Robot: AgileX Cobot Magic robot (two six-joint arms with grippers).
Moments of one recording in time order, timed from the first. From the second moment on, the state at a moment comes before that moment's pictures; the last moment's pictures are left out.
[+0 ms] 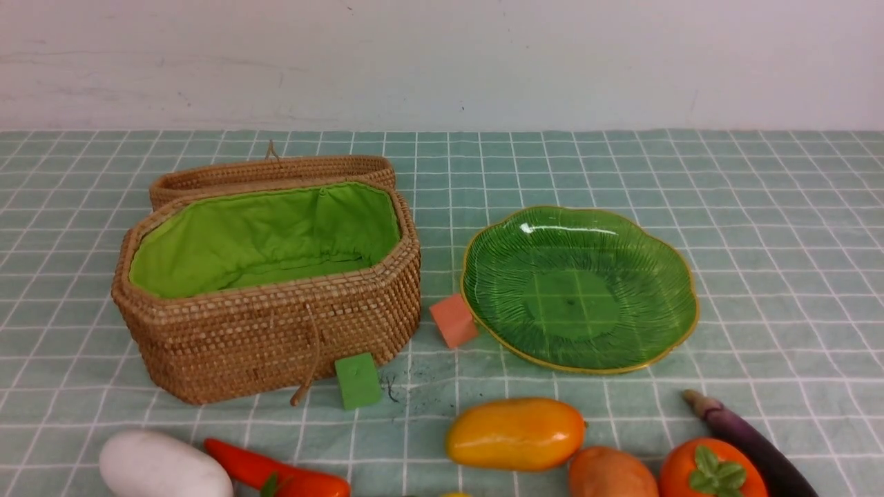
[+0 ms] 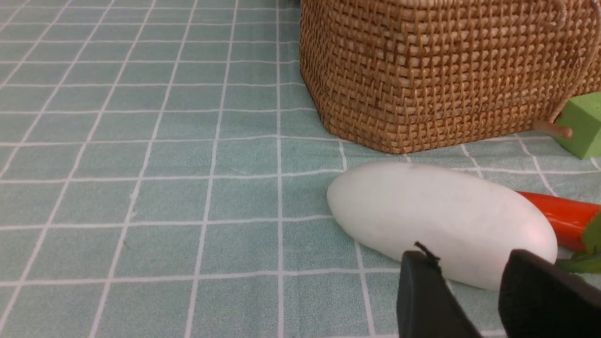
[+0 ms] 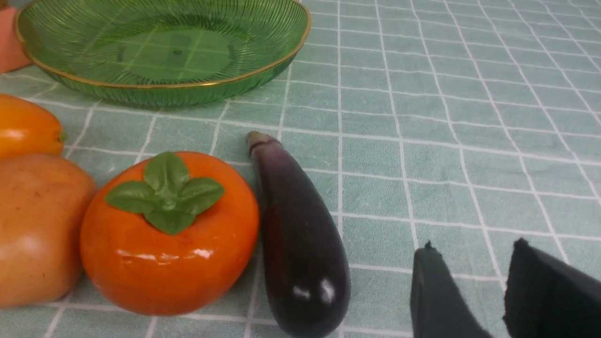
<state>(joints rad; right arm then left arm) 0.06 -0.01 0.02 -0.06 0.39 -0.02 -0.02 -0.01 0.03 -0.05 0.37 0.00</state>
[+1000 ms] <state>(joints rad) 0.06 -0.01 0.02 -0.06 0.39 -0.02 -0.02 0.21 -0.52 -0.37 0.48 -0.25</state>
